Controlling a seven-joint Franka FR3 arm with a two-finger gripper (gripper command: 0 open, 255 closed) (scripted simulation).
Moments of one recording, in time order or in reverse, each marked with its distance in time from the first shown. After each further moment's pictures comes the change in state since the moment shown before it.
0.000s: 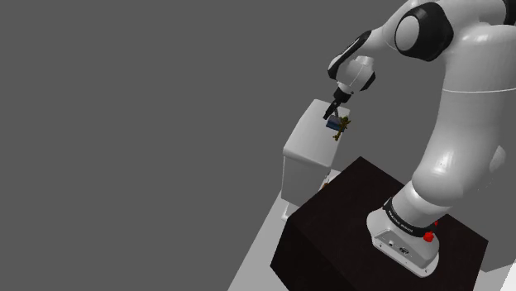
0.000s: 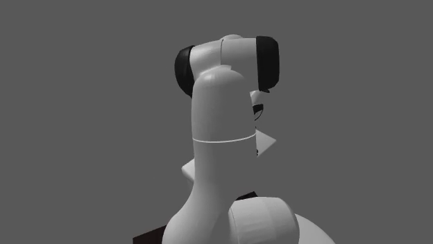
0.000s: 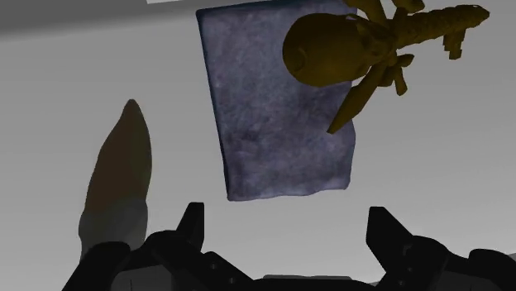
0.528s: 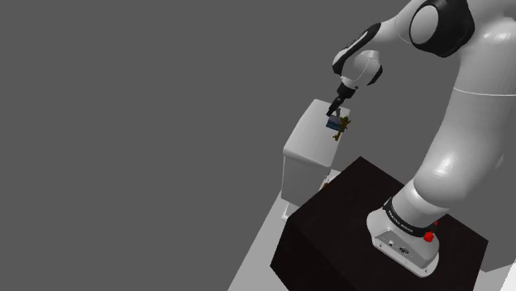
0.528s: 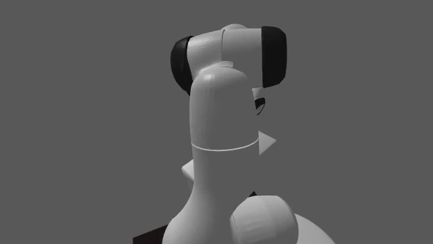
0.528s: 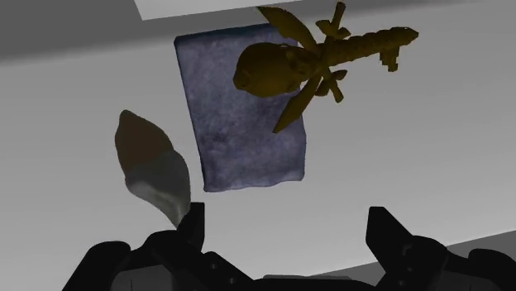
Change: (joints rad) arm 0.050 -0.104 -0.056 -0.059 -0.097 -0.047 0.091
